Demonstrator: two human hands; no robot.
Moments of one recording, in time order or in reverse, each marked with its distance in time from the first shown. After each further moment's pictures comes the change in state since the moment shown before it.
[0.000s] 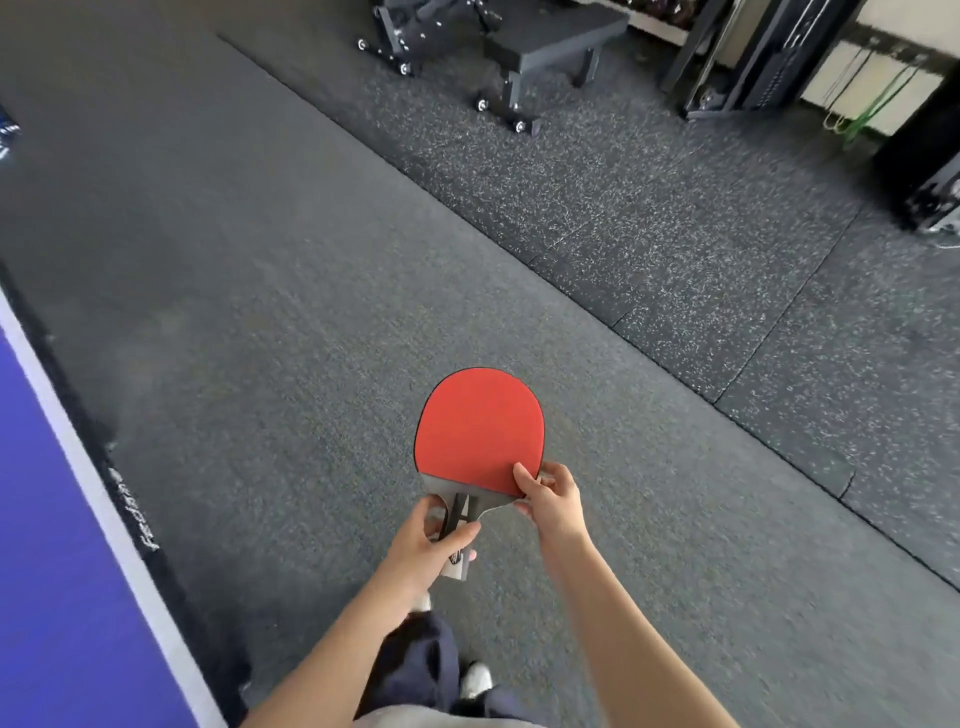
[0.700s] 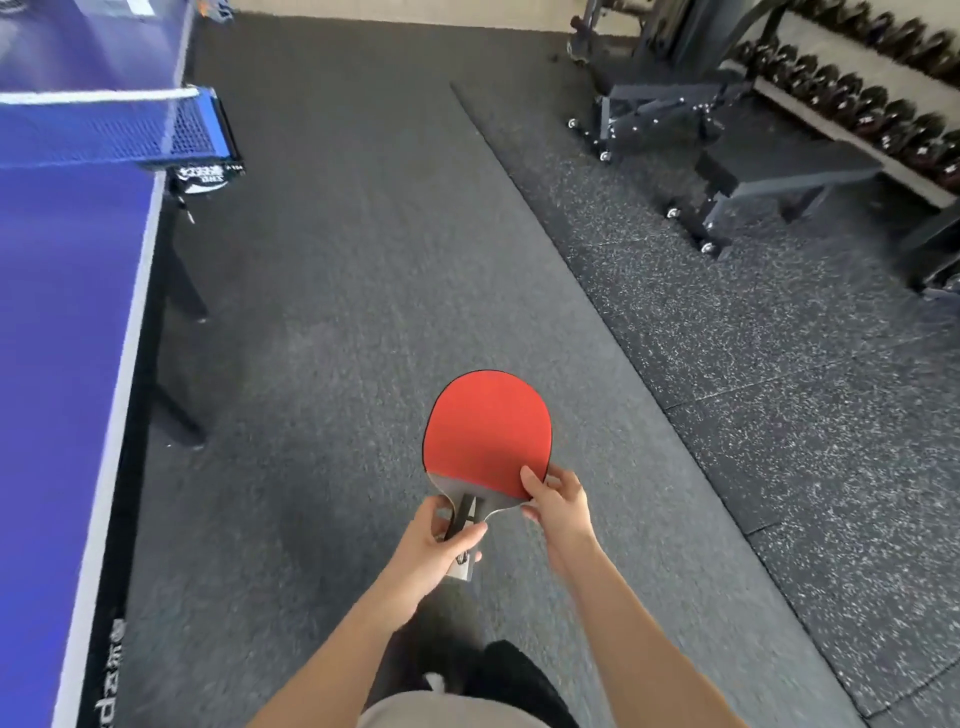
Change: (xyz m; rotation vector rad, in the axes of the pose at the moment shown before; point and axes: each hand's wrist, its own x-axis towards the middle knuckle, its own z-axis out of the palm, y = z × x) left_hand 0.241 0.198 -0.165 -0.211 0.354 0.130; right_hand 0.258 -0.189 0.283 -0.236 -0.368 -0.033
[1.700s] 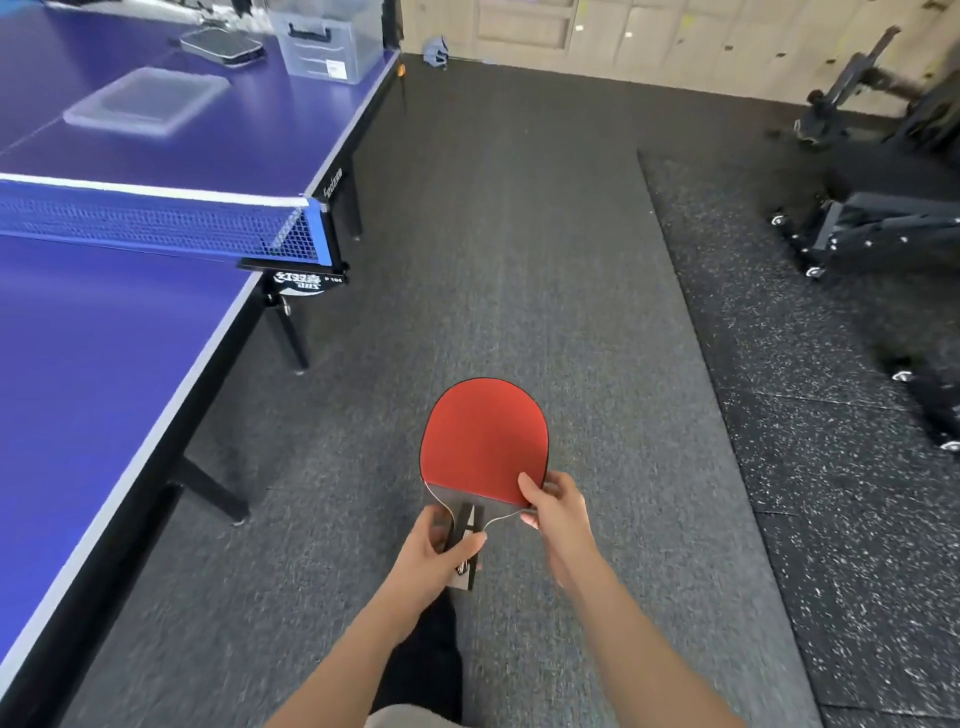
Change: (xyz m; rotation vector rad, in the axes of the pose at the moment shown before) left_hand 0.390 0.212 -0.139 -0.278 0.380 0.022; right_hand 0.396 -0.237 0.273 -0.252 -0.405 0.000
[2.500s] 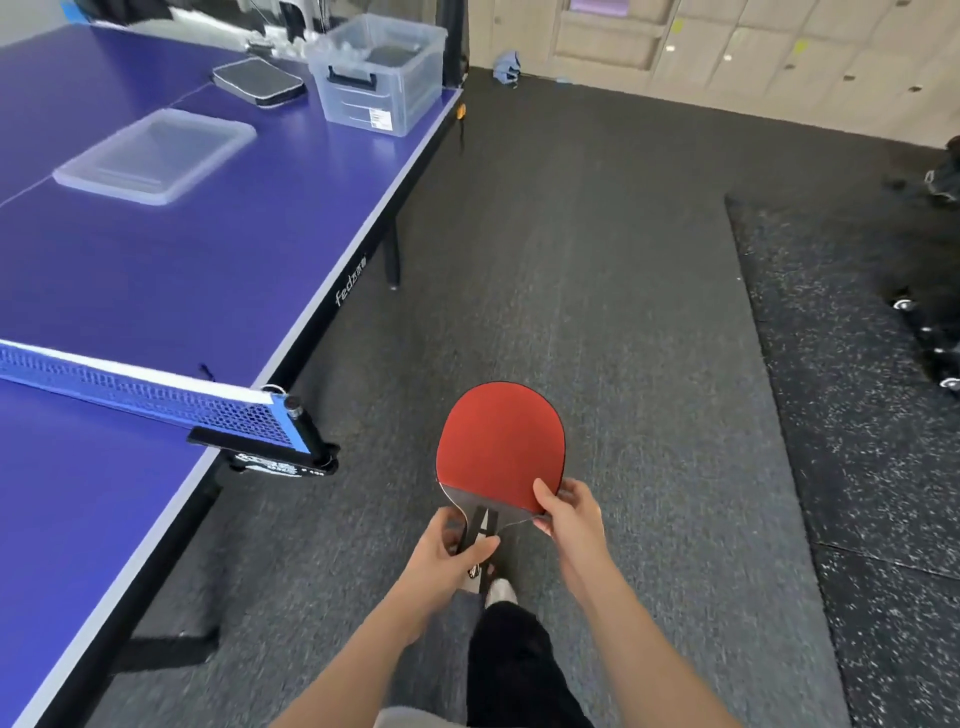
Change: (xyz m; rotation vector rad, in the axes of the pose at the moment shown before) left_hand 0.350 0.228 -0.054 0.015 0.081 0.002; right_hand 0.353 -0.217 0.144 -0.018 -0.065 0.012
